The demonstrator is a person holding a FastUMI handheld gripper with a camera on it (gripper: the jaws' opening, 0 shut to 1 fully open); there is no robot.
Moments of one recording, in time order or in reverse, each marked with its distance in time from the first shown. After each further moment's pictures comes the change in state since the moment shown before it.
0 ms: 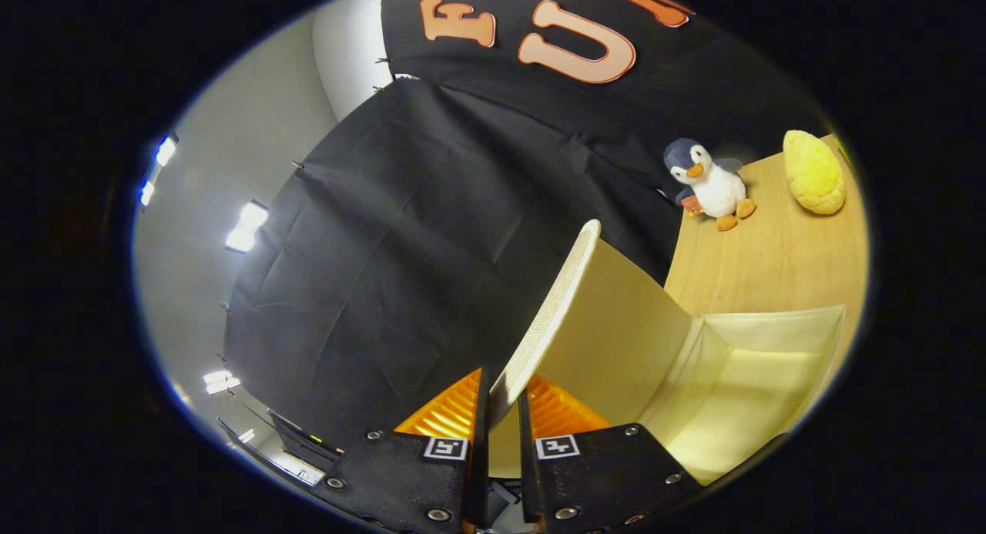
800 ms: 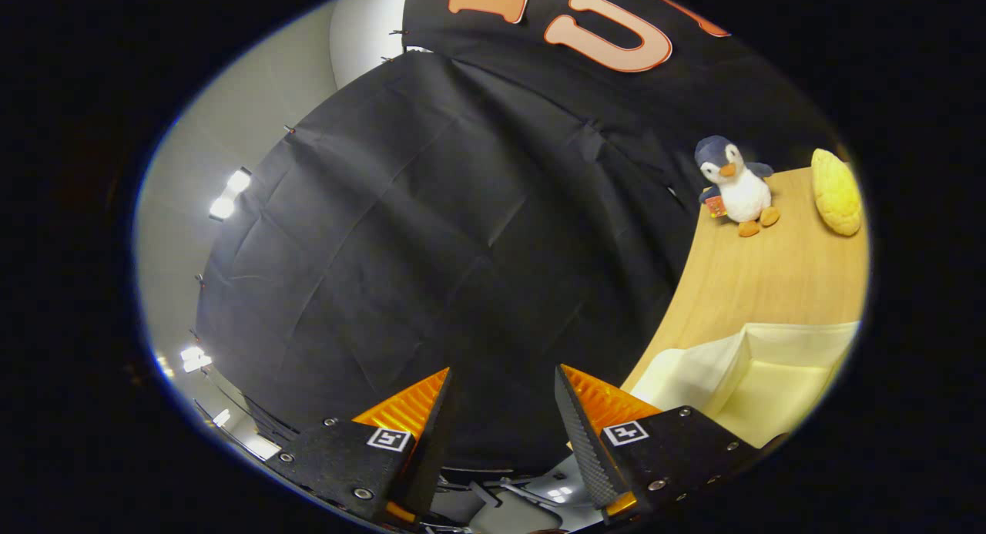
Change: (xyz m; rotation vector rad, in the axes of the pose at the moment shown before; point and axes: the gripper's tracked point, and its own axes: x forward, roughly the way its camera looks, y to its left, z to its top) arm 0.012 -0.018 -0.009 -0.122 0.036 -0.093
